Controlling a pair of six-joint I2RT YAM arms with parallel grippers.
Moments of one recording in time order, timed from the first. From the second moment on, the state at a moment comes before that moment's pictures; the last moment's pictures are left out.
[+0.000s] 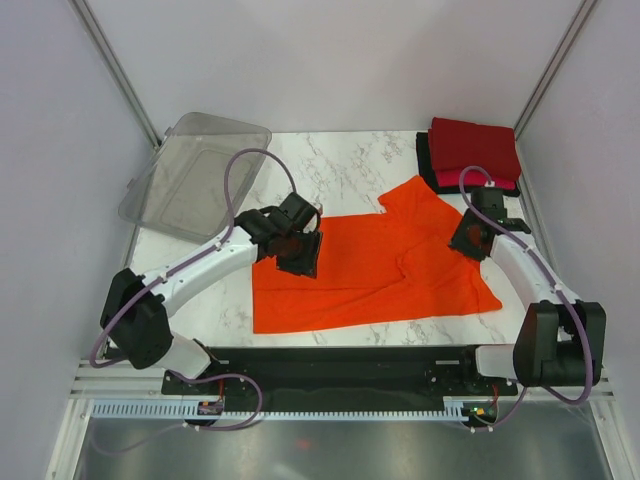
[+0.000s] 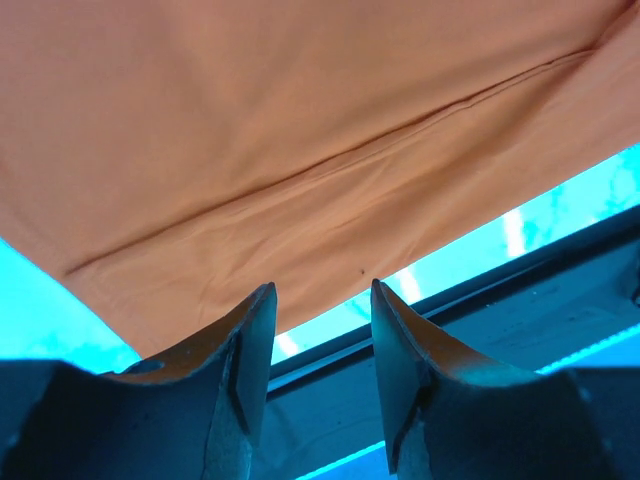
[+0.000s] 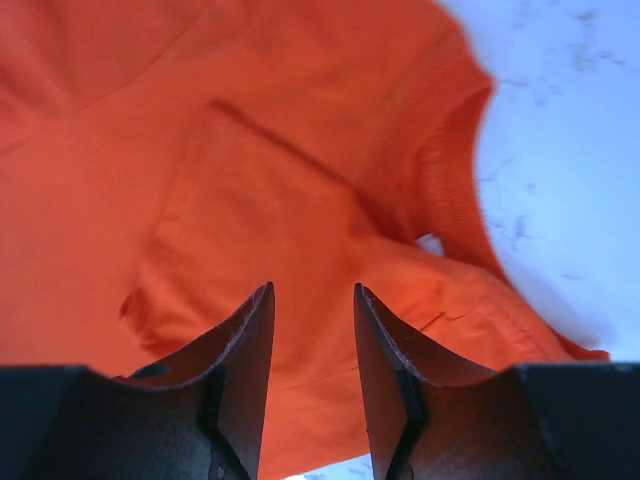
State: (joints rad) left arm -0.76 1.48 1.22 -0.84 0.01 -0.47; right arm -0.04 1.32 0.89 -0.60 0.14 0.51
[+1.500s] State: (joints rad) left arm -0.58 1.51 1.04 -0.57 0.48 -0.44; right arm 0.39 1.48 1.08 -0.67 0.32 0.66
